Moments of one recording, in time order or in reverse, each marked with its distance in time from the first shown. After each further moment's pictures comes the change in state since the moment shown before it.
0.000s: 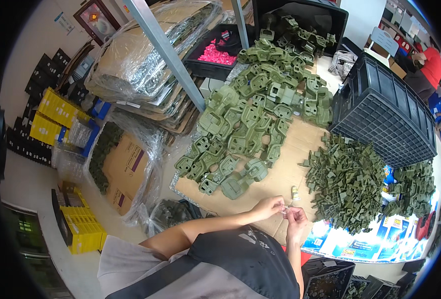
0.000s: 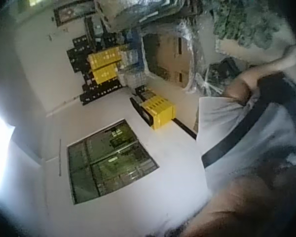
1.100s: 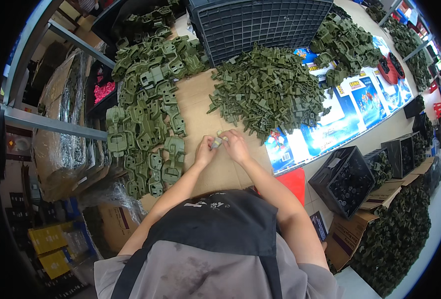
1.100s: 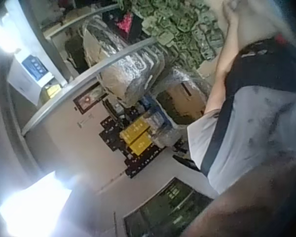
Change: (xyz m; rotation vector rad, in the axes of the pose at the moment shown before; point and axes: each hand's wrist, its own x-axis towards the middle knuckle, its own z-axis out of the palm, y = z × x) left_hand 0.060 -0.038 0.010 0.648 0.123 0.111; right_hand 0.055 0.027 -0.021 -0.724 0.146 -0.595
